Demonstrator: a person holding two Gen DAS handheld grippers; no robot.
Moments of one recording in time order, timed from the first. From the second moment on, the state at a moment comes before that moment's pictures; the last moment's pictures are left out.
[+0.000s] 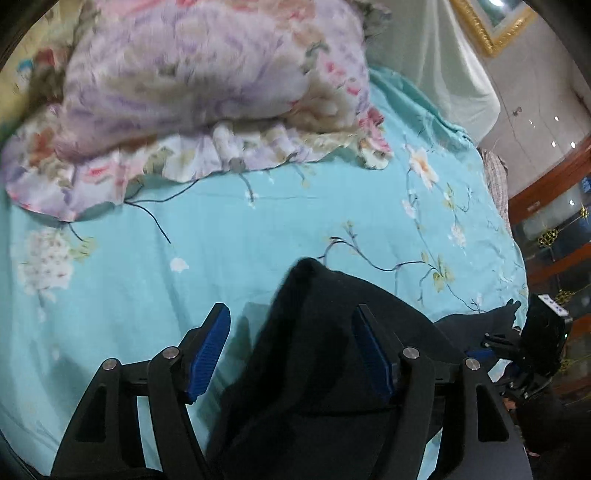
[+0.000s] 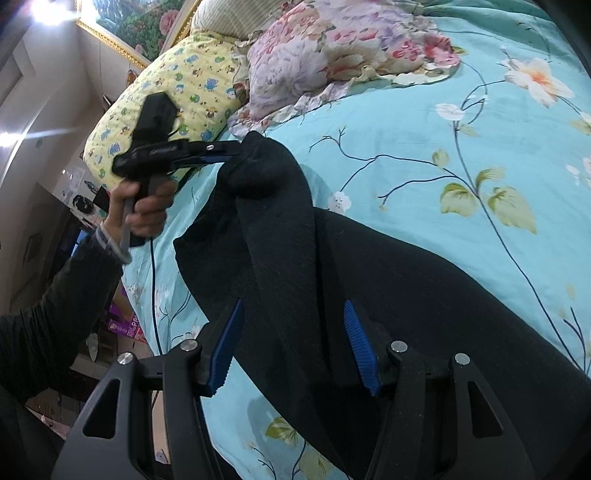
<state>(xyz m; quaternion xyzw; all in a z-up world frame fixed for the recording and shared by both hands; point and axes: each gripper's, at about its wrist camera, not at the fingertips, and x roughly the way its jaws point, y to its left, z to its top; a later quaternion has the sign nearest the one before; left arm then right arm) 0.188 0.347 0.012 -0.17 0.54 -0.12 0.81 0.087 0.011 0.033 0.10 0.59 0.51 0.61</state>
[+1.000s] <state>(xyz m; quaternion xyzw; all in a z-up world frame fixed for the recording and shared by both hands) 0.042 0.339 0.059 -0.18 0.41 -0.09 0.89 0.041 0.027 0.066 0.03 0.52 0.56 0.64</state>
